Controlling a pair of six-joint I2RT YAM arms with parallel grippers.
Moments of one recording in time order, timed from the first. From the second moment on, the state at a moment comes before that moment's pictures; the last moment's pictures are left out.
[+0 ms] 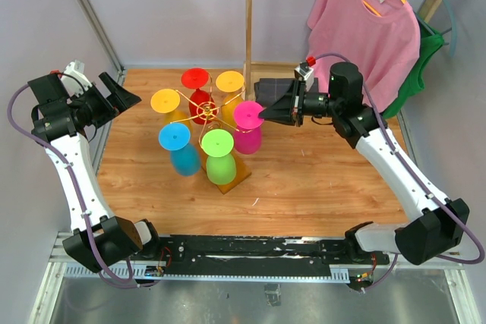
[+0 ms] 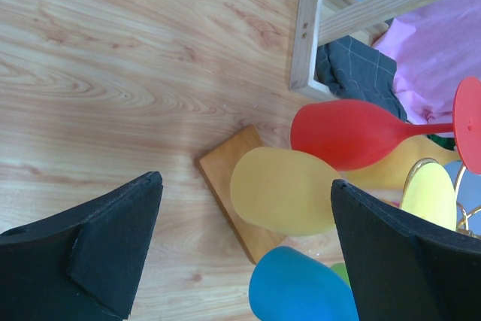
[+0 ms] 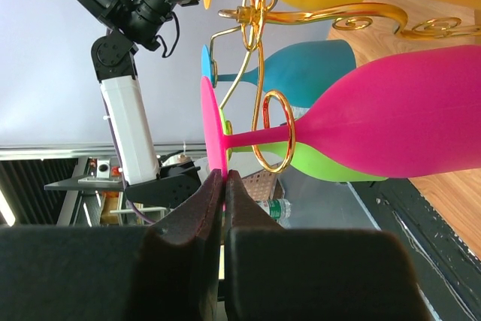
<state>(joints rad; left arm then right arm) 0.51 1.20 1.43 -0.87 0.66 -0.27 0.42 1.30 1.28 -0.23 -0.92 1.16</state>
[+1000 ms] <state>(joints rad) 0.51 1.21 1.43 -0.87 0.66 -0.26 0.45 1.29 1.27 -0.25 -0.90 1.15</state>
